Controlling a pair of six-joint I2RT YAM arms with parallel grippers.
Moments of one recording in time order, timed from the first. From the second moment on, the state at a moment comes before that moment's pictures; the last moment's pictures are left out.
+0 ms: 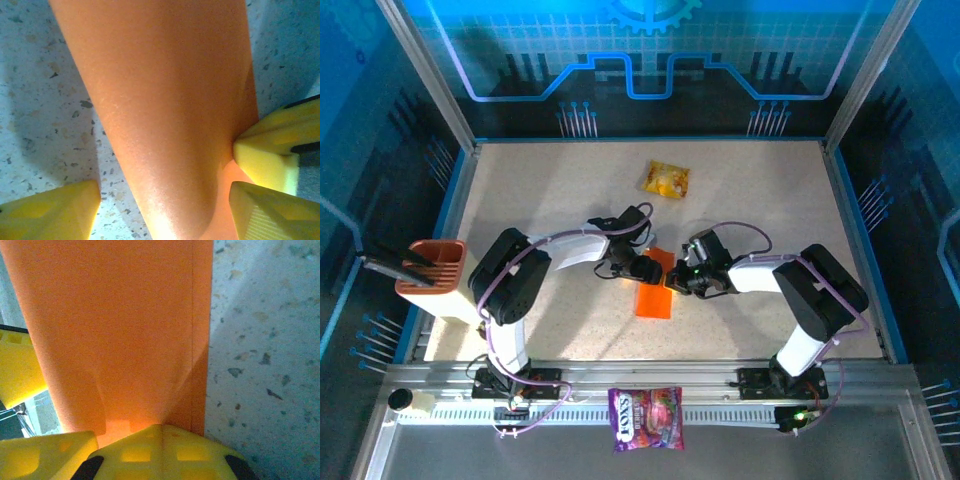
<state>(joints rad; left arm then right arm) -0.63 1.87 1.16 -0.55 0.30 -0.38 0.55 1.68 0.65 0.06 -0.47 0.89</state>
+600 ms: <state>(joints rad) -0.62 1.67 0.83 -0.11 0.34 -0.79 0.50 1.64 0.62 0.02 -0.51 0.79</state>
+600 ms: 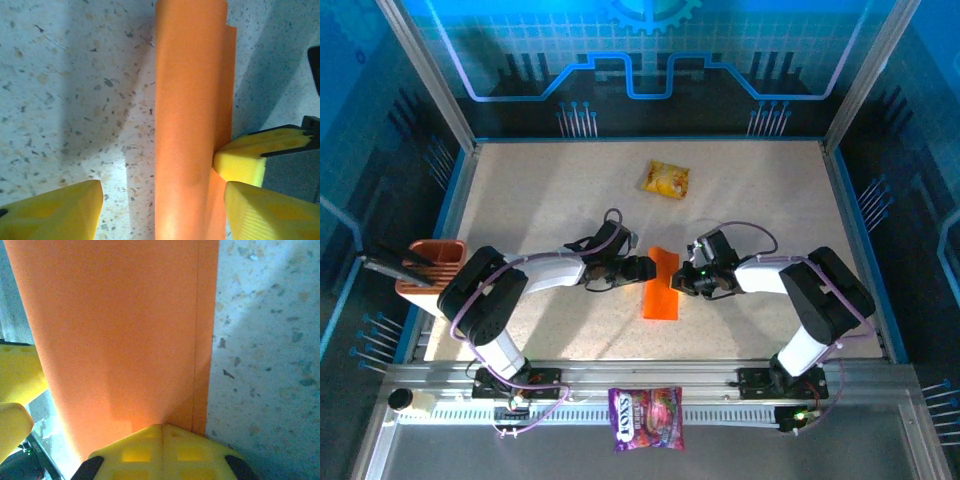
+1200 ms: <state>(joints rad) -0.70 1.72 0.90 -0.16 0.29 -0.79 0.48 1.64 0.60 0.05 -0.54 0.78</state>
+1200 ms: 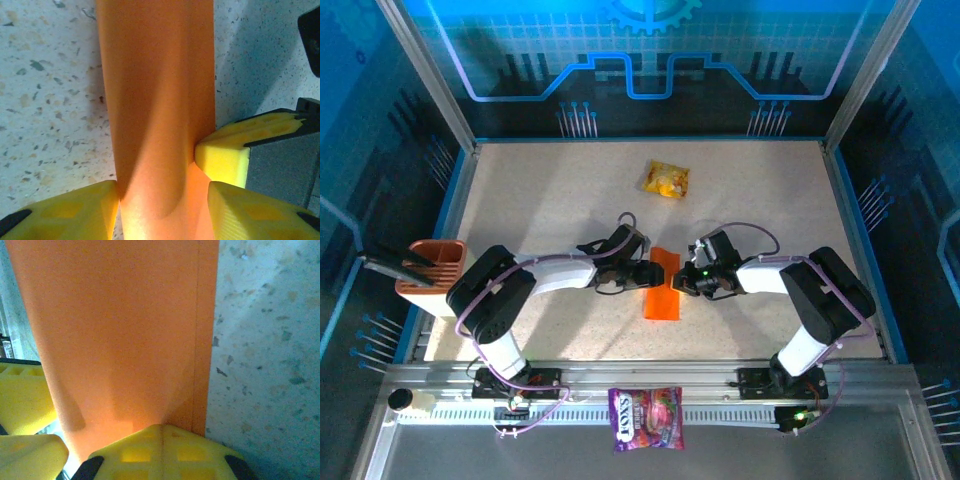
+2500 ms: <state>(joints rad) -0.72 1.82 1.05 -0.39 0.21 -0.73 0.35 1.12 0.53 -0.35 -0.28 0.79</state>
